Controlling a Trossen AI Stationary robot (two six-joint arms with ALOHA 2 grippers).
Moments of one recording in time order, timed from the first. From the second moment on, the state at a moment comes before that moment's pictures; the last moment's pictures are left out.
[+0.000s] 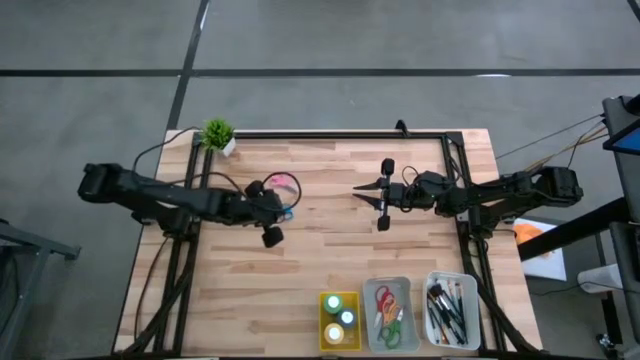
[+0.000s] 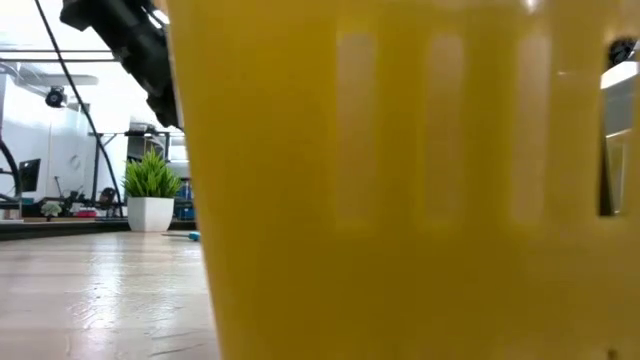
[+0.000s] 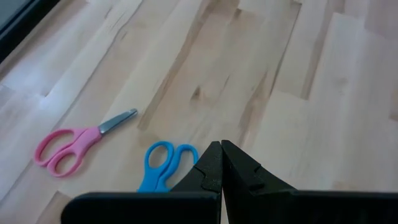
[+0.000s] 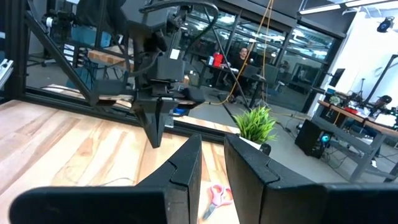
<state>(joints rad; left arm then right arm) -0.09 1.25 0.74 -0.41 -0.35 -0.37 -0.12 1.26 0.41 0.92 -0.03 -0.26</state>
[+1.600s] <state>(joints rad) 0.12 1.69 0.88 -0.42 -0.18 -0.53 -0.12 1.26 0.41 0.92 -0.03 -0.26</state>
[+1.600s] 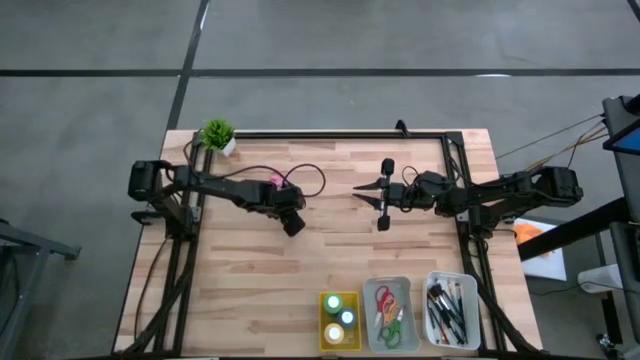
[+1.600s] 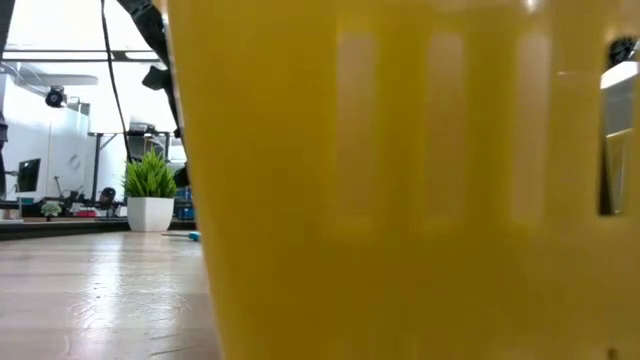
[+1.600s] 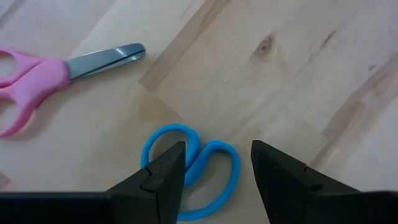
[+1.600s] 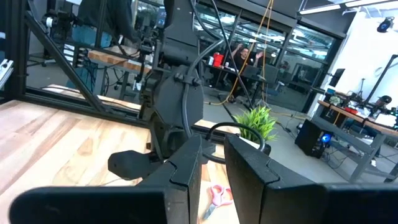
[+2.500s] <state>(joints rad) 0.11 1.71 0.88 -0.43 -0.14 -0.60 -0.12 1.26 0.41 0.92 -0.03 -0.26</state>
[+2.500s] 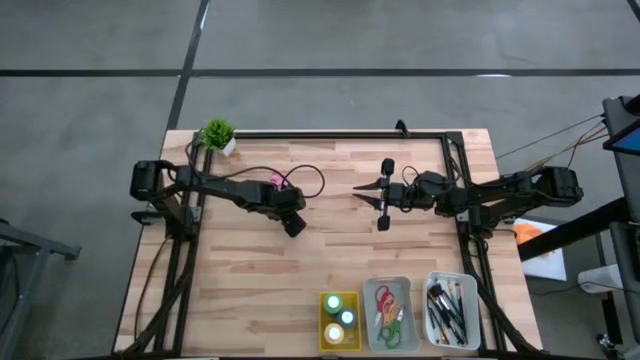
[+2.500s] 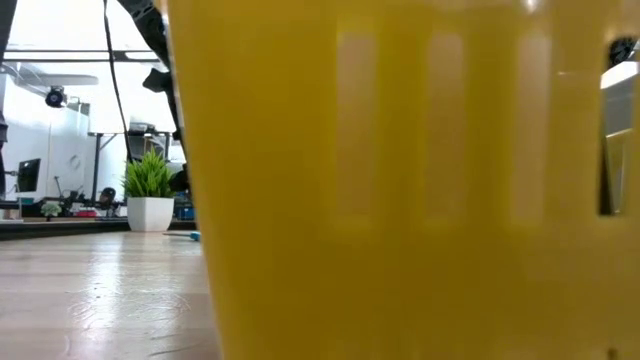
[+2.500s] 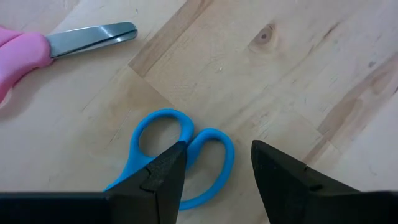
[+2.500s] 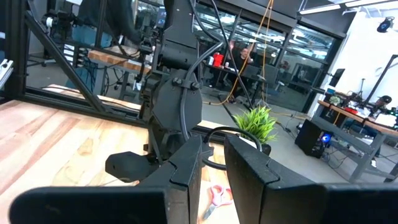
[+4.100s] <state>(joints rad) 0.07 1.71 0.85 -0.38 -0.12 -0.66 -0.12 1.26 0.41 0.92 -0.03 -0.26</state>
